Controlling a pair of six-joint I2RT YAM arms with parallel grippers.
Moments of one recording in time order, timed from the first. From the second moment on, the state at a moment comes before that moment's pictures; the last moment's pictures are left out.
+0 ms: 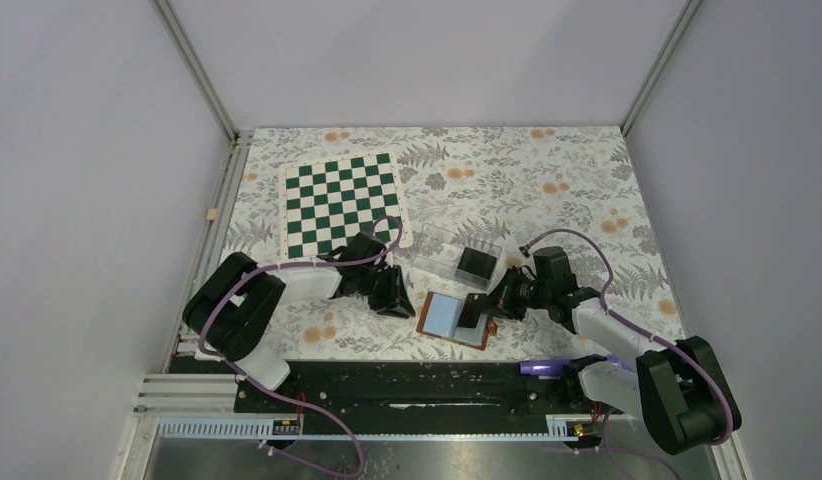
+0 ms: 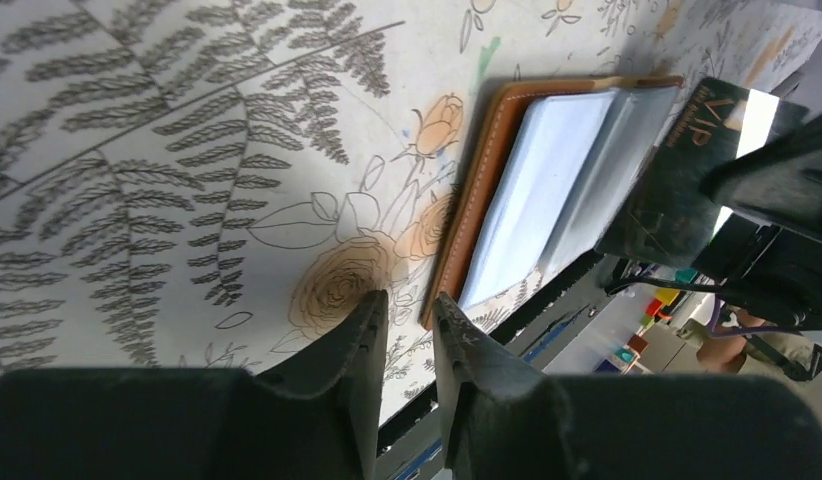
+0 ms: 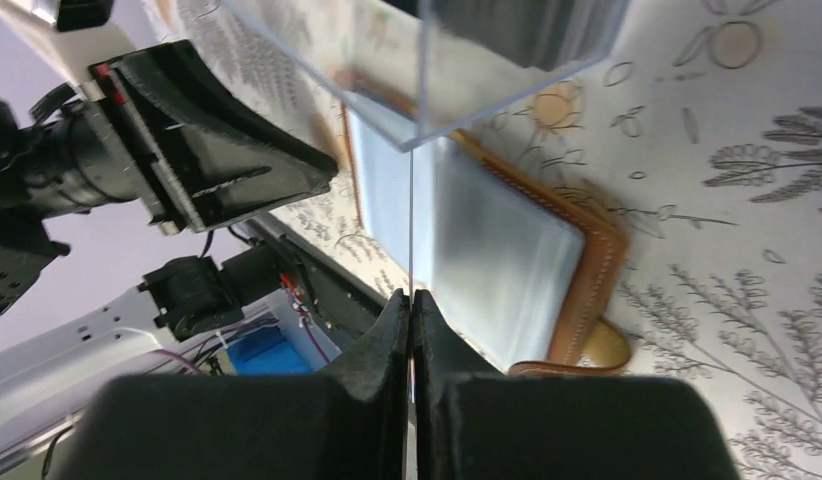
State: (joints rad) left arm -0.62 1.60 0.67 -0.10 0.52 -0.76; right arm 0.33 1.12 0.35 -0.08 -0.63 0.90
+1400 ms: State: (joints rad) left arm -0.79 1.70 0.66 0.08 0.59 -0.89; right arm 0.35 1.26 0.32 -0.01 -0.65 0.83
